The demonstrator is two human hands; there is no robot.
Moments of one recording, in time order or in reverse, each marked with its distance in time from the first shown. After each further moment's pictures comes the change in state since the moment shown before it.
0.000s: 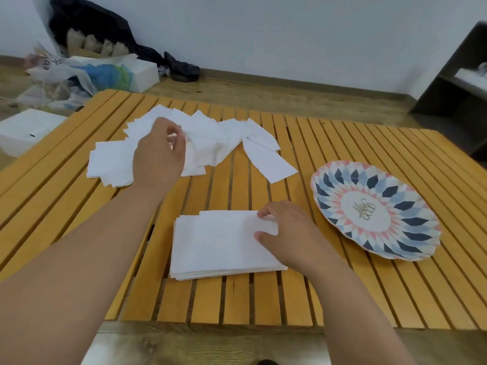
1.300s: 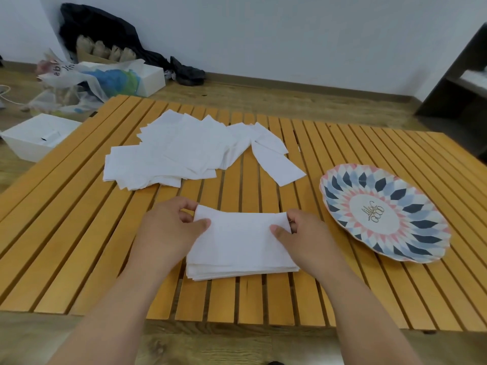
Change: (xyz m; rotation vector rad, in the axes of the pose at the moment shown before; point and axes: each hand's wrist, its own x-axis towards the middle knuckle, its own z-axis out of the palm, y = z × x) left_hand -0.095 0.018 -0.051 -0.121 -0.435 -0.450; right_hand -0.003 0.003 0.010 0.174 0.060 0.165
